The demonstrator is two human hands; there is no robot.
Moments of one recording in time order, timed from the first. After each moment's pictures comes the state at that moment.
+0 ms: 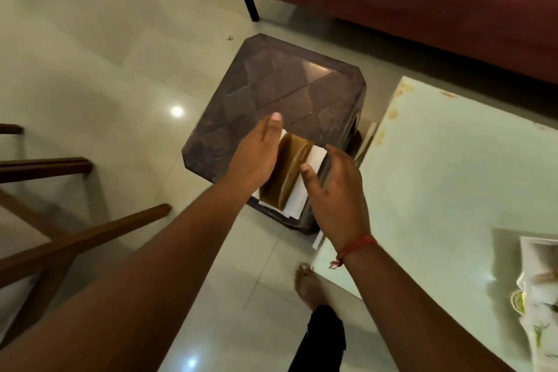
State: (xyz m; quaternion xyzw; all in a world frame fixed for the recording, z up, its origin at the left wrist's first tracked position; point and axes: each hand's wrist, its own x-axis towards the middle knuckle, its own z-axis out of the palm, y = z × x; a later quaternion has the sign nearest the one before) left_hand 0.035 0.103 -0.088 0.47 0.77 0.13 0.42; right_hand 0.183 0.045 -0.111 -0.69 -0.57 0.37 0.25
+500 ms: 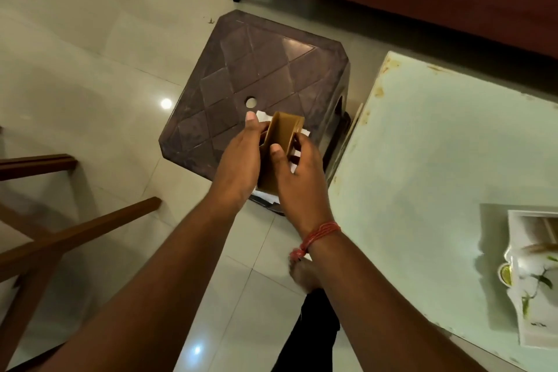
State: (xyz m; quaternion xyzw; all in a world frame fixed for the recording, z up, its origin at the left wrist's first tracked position) left_hand 0.057 0.071 -0.085 0.36 0.74 0.23 0.52; right_hand 0.154 0.039 -0.104 -0.66 -0.43 0.52 0.32
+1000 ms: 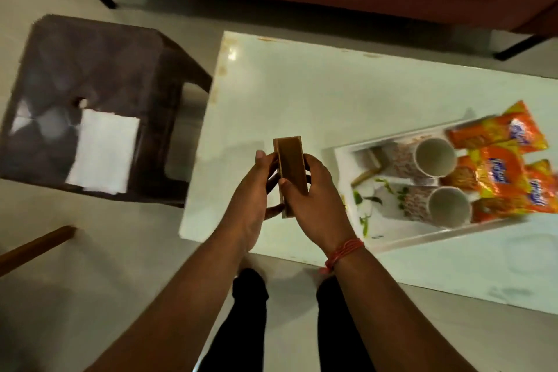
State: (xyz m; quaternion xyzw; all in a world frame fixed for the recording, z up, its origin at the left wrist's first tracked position) left_hand 0.347 -0.047 -0.094 0.26 0.61 0.20 0.72; right_hand 0.460 -0.081 -0.101 -0.71 -0.36 0.53 0.30
